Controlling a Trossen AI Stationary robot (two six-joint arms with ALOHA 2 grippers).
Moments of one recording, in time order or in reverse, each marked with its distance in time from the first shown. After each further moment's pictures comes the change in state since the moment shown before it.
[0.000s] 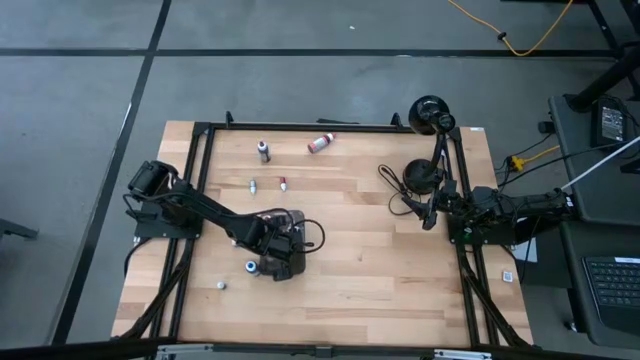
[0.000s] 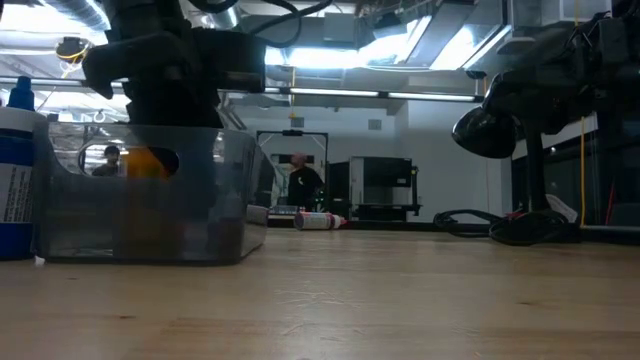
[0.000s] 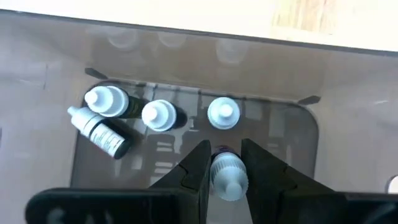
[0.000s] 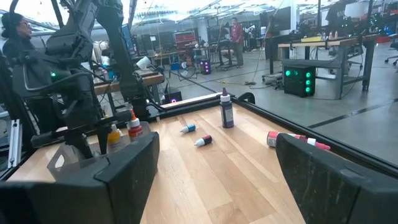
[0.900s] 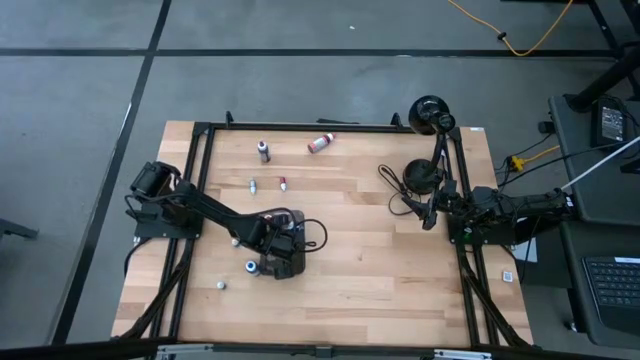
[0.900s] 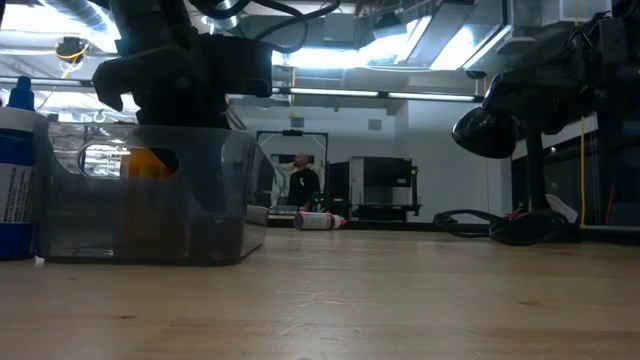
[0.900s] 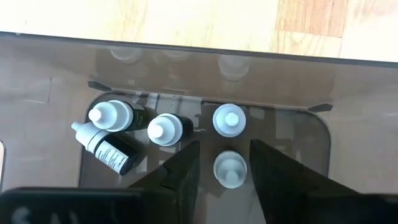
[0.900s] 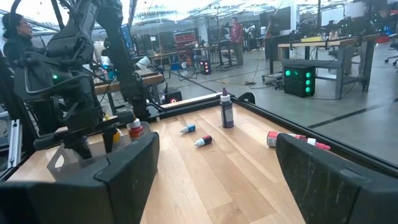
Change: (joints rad) left arm 0.013 0.028 0.004 0.015 0.010 0.033; right arm 0.000 0.000 0.000 0.000 0.000 0.000
